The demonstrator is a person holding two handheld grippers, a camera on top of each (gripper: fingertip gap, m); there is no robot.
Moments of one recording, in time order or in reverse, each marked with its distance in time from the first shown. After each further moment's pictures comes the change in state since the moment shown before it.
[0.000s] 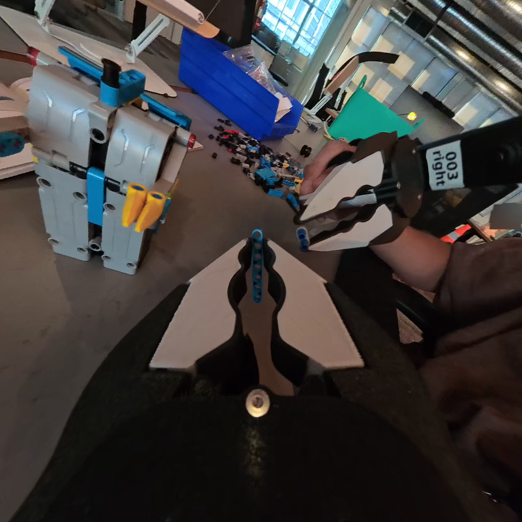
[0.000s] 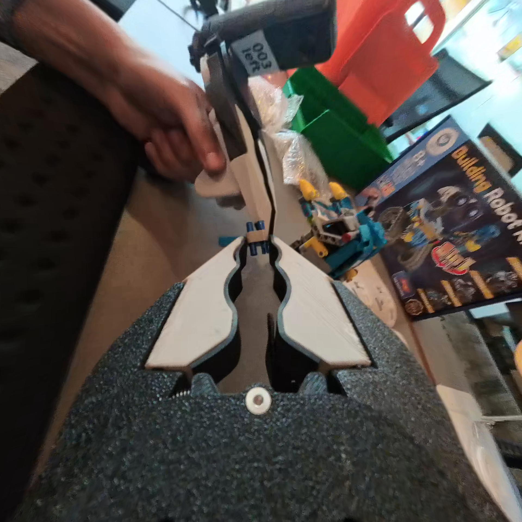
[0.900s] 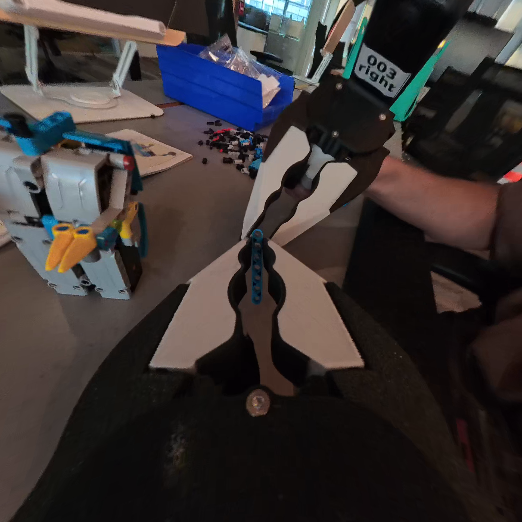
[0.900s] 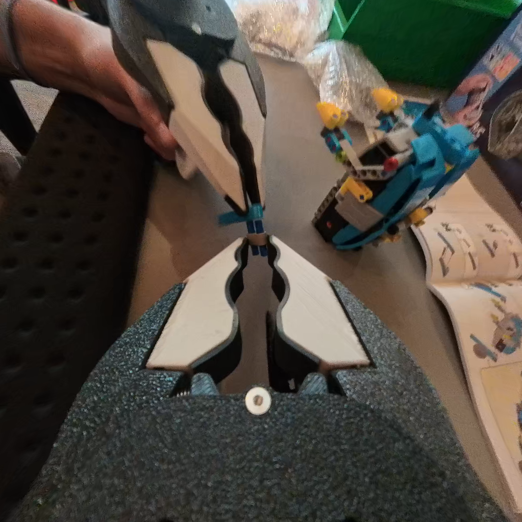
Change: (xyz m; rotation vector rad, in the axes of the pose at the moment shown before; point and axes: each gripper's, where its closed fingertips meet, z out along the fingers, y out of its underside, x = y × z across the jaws) left arm 0.022 0.008 0.008 -0.035 -0.020 0.259; right arm -0.010 0.034 0.007 -0.152 -0.222 0.346
